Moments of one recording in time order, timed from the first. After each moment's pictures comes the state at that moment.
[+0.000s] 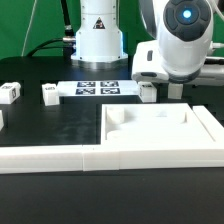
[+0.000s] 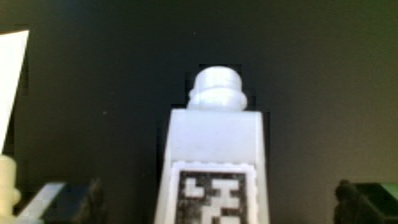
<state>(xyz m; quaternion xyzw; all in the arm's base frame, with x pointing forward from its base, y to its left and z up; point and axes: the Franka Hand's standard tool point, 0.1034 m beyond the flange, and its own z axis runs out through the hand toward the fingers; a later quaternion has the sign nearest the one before) 0.359 0.164 0.012 -0.89 0.11 0.44 0.06</state>
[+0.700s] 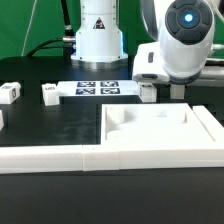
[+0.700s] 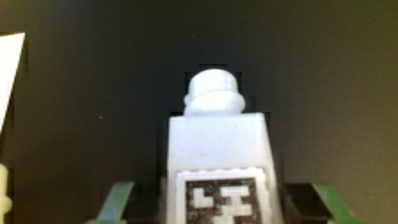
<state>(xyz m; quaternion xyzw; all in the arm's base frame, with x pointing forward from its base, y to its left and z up) 0.357 0.164 0.010 -0.89 0.11 0.45 0.06</state>
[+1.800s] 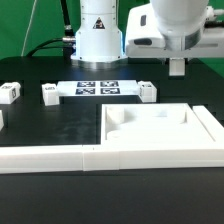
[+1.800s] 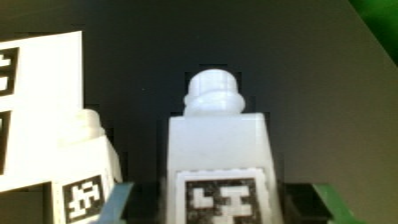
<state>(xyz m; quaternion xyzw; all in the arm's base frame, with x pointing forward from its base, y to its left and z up) 0.408 0.145 0.078 -0.90 0.11 0.41 0.07</state>
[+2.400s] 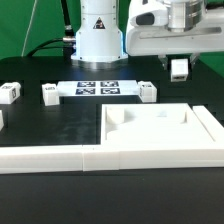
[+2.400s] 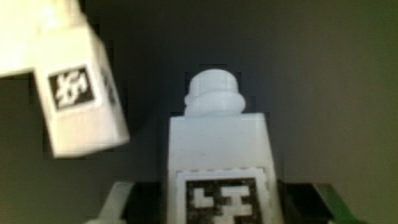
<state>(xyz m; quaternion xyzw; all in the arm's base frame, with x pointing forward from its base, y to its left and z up) 0.448 0.137 0.082 -0.98 0.09 0.19 0.06</state>
